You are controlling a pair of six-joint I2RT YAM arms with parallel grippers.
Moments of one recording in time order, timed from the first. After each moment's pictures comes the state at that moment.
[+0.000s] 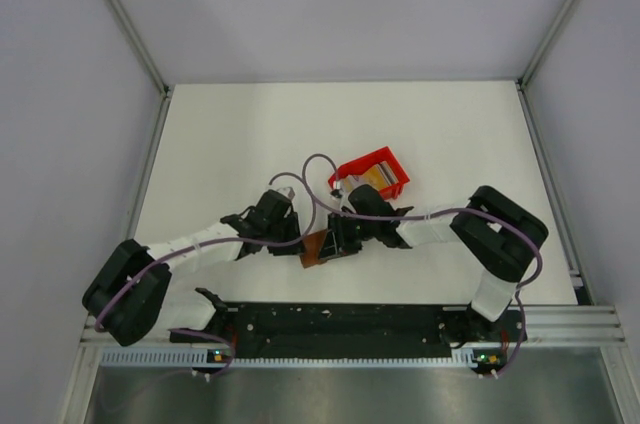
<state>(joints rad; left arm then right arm) -0.66 1.29 0.54 -0.24 0.12 -0.70 0.87 1.74 0.73 0.25 -0.50 0.77</state>
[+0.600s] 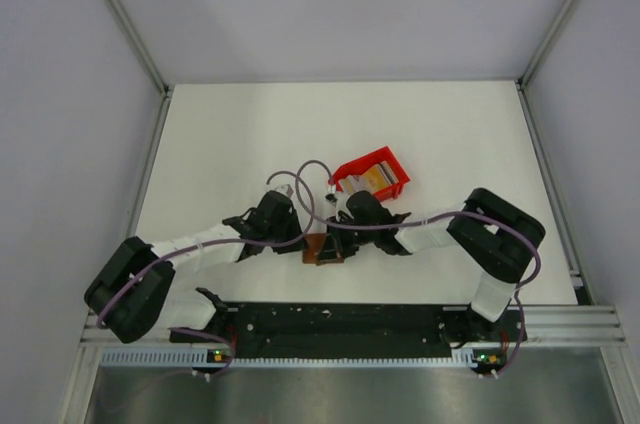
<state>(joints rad) -0.66 1.30 0.50 -0.15 0.09 -0.78 0.89 1.75 0.69 0.37 -0.47 0.75</state>
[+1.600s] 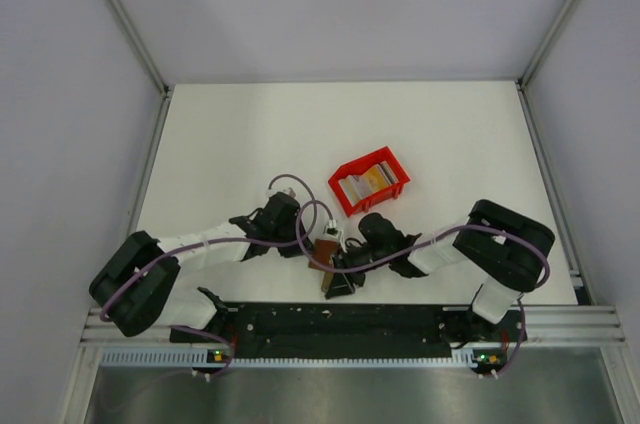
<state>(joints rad) -0.71 1.34 0.54 -0.14 0.10 -0.96 0.98 1.67 0.48 0.58 -0.70 0.45</state>
